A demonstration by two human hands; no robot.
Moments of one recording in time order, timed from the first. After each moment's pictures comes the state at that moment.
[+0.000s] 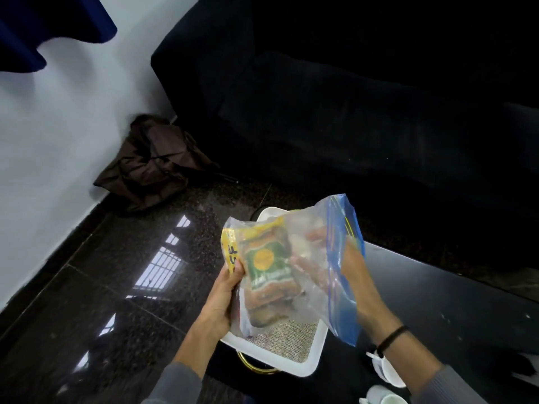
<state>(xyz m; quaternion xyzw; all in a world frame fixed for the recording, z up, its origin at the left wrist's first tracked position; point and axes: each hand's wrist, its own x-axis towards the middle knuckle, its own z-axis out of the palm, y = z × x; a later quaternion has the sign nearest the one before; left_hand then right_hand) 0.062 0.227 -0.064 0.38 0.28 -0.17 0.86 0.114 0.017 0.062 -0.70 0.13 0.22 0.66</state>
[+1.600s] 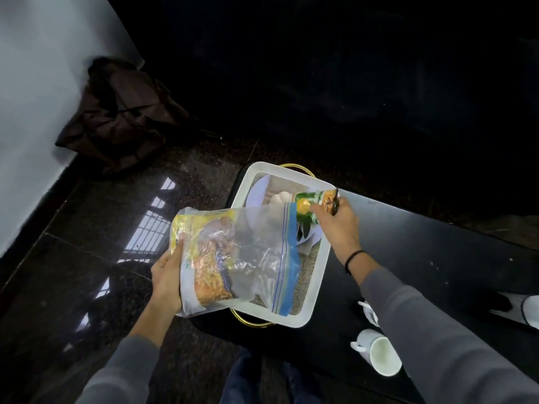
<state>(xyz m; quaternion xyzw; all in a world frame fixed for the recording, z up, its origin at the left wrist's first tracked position) 0.032 0.297 -0.105 0.55 0.53 -0.06 0.64 0.140 -0.012 -0.093 -0.83 0.26 0.10 0.48</state>
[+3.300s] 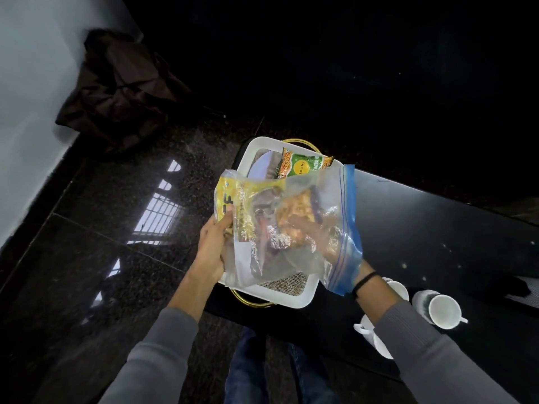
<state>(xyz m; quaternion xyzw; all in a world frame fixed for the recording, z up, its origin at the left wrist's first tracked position) 0.055 0.221 -0.112 0.50 0.43 -0.15 0.74 0.061 -0.005 -0.033 -0.52 0.40 0.31 0.69</state>
